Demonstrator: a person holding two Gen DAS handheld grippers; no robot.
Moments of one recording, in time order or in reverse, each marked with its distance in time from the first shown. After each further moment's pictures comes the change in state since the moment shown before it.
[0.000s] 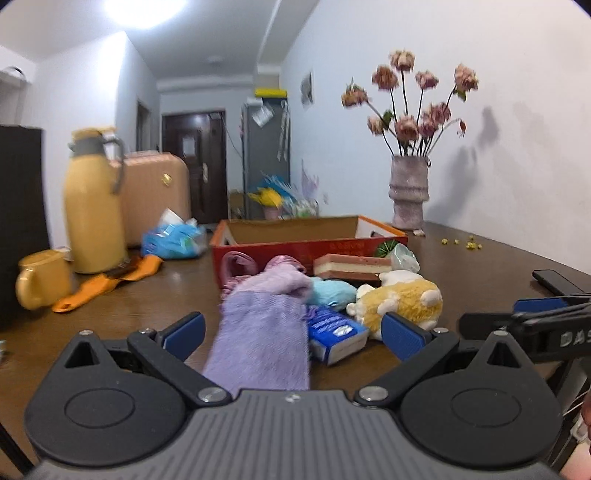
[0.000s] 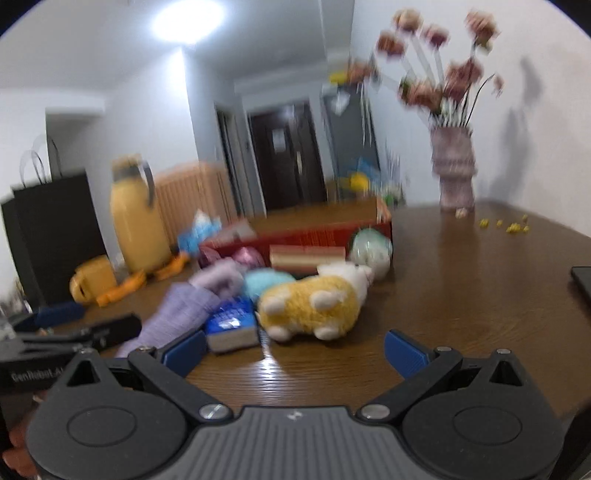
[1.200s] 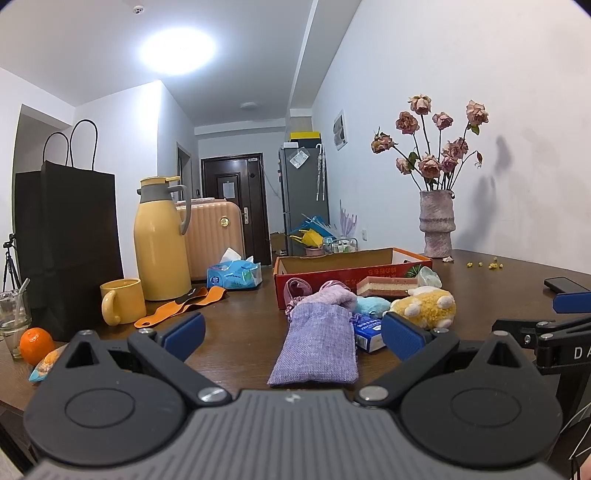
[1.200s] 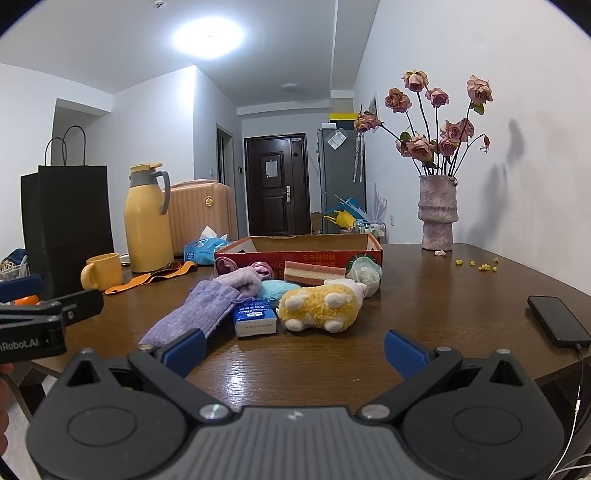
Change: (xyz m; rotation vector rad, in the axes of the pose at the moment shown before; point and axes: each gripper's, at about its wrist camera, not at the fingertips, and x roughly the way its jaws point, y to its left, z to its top) left arm -0.120 0.011 -0.032 0.031 -0.160 0.152; right arm -0.087 0.058 -0.045 -0.105 -0.142 -0.084
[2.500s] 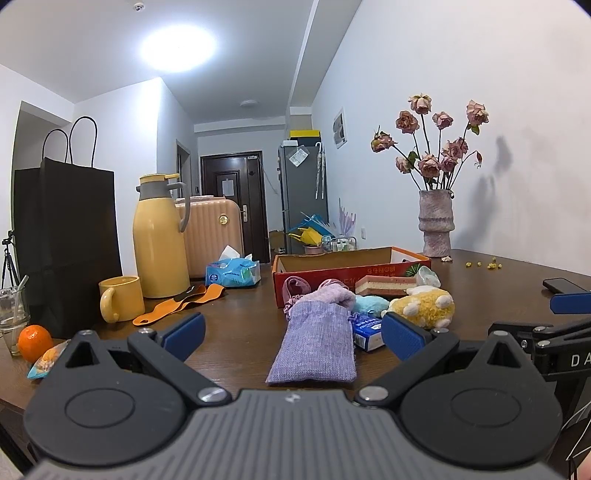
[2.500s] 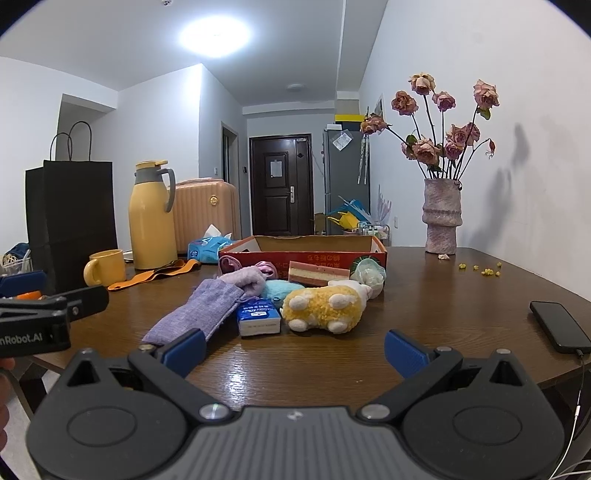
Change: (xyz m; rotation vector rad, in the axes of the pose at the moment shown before) left arm -0.001 0.000 0.001 -0.006 0.006 -0.003; right arm 0.000 0.001 0.001 -0.022 -0.001 0.009
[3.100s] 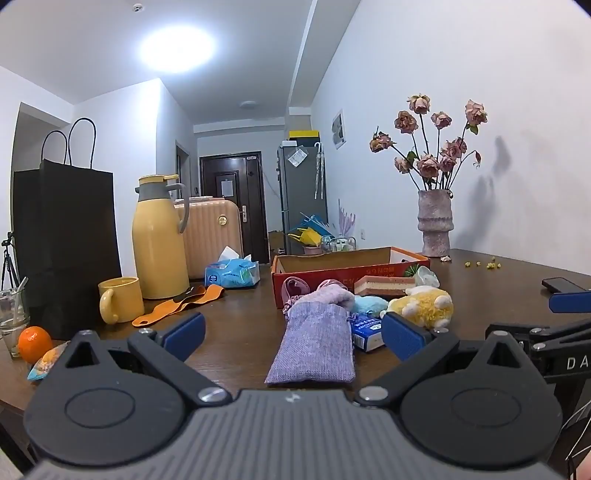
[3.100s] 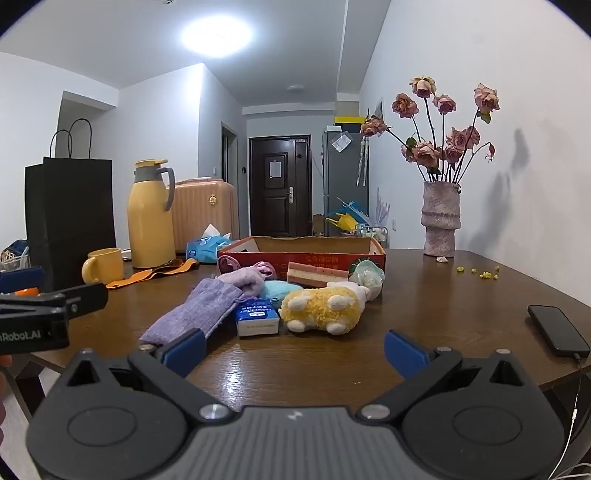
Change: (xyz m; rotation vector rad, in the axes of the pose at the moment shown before) left arm -0.001 -0.002 -0.001 0.008 -0.002 -0.003; right arm -0.001 0.002 0.001 -0.011 0.000 -0.009
